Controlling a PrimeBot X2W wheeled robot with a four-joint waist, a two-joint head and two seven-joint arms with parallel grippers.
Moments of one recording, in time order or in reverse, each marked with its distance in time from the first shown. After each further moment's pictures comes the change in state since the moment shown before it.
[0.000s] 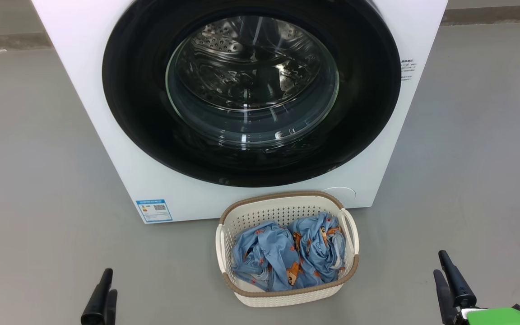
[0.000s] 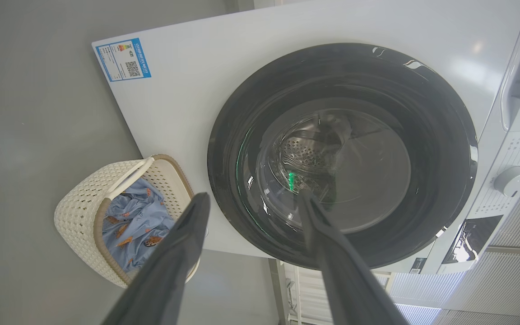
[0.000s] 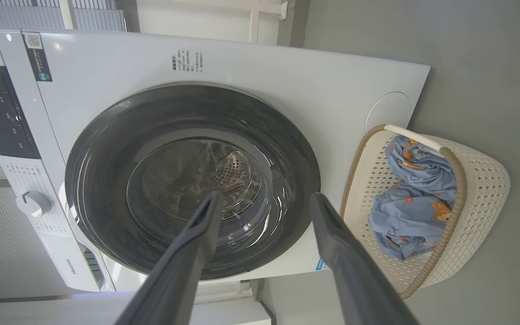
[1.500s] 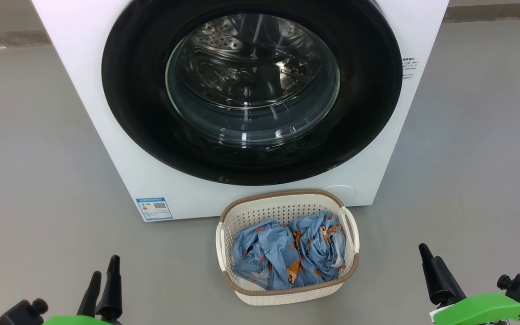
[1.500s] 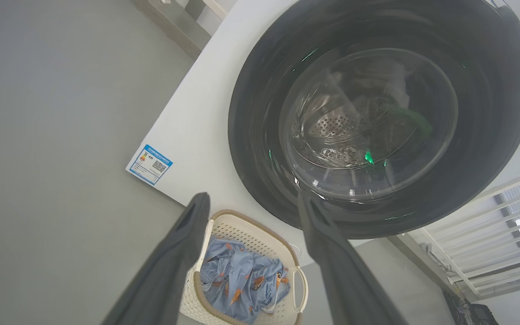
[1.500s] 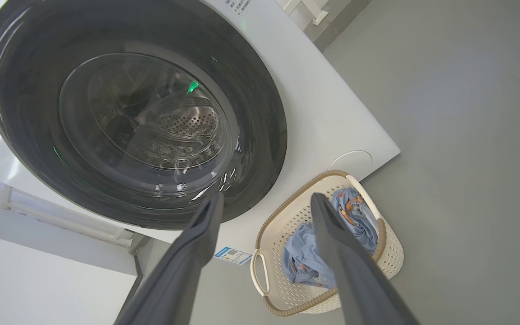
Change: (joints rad) left arm 0.005 0.029 -0.054 -0.077 0.622 0.000 -0.123; right arm -0.025 -0.058 0.090 -0.001 -0.556 0.000 -0.119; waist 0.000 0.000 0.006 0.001
